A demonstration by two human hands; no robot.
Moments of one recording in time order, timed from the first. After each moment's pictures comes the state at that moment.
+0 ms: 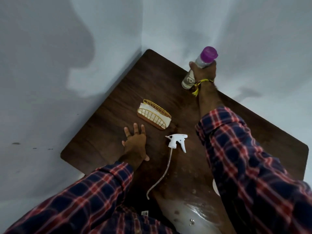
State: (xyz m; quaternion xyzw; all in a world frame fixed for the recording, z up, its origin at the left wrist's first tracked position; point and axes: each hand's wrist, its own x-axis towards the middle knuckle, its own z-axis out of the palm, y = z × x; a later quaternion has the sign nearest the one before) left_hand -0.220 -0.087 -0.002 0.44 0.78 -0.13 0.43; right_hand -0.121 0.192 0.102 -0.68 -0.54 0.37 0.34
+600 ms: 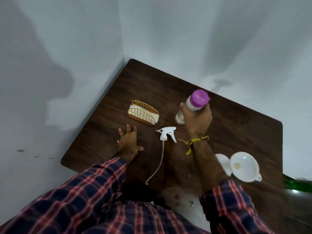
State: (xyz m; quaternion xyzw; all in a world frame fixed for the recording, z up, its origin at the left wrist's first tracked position) left_hand -0.214 -0.109 0.027 0.47 0.80 -0.05 0.36; right_hand -0.030 -0.011 0.131 -0.67 -0.52 0.28 0.46
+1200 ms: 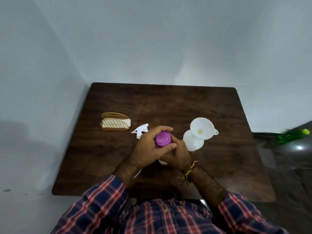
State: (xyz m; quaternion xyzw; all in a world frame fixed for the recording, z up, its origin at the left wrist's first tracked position) left_hand -0.075 -0.156 0.154 0.70 0.45 0.37 0.41; right_hand 0.076 -0.167 0.110 -0.52 -0.66 0.42 0.36
